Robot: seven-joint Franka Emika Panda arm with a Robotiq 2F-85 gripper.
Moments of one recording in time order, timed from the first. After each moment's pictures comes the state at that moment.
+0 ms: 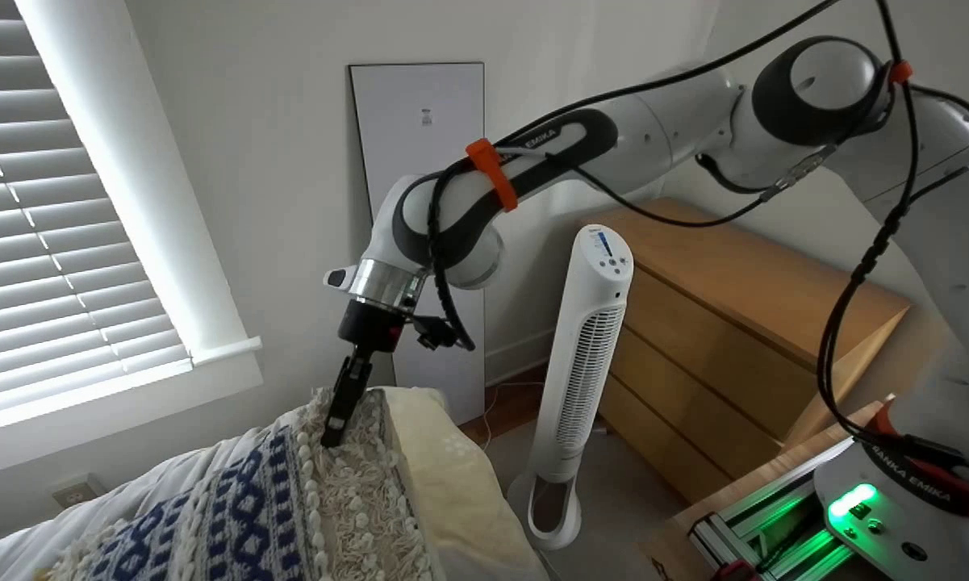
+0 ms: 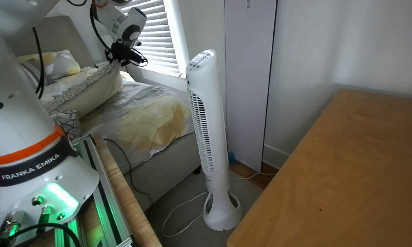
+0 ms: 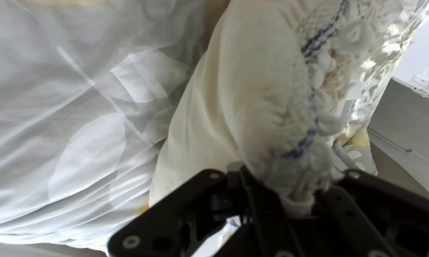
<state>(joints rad) 0.26 0.97 0.89 -1.58 0.13 2.42 -0.57</state>
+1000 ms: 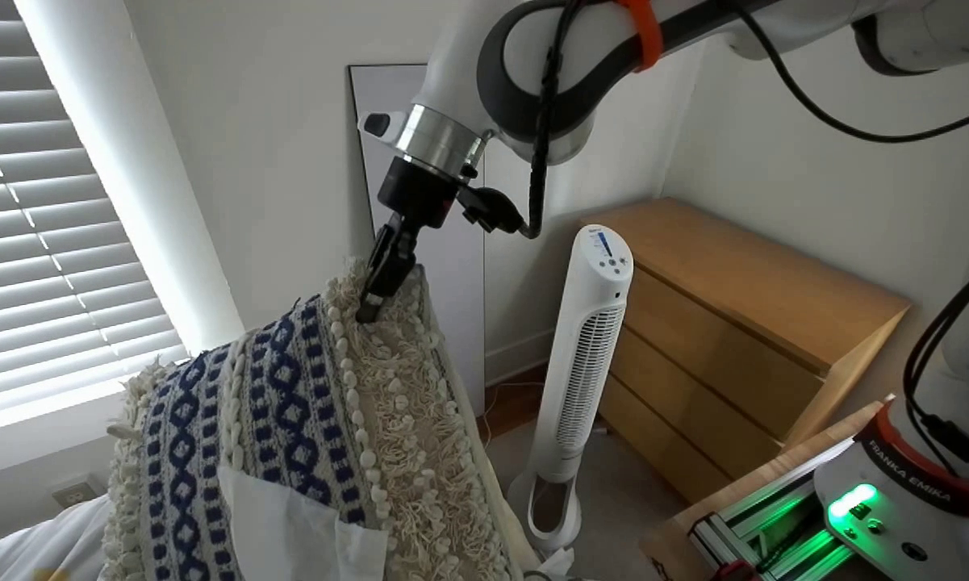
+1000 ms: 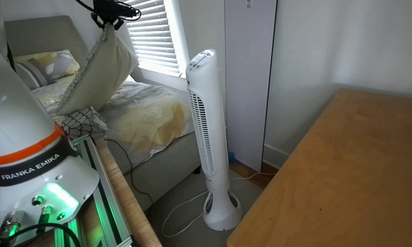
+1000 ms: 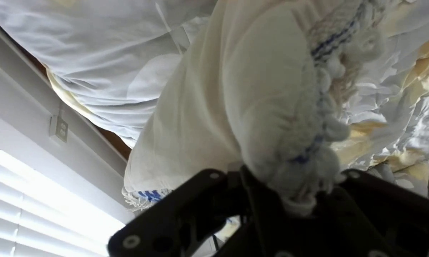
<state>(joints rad) 0.02 0.43 1.03 -1.88 0.15 2.47 -0.56</state>
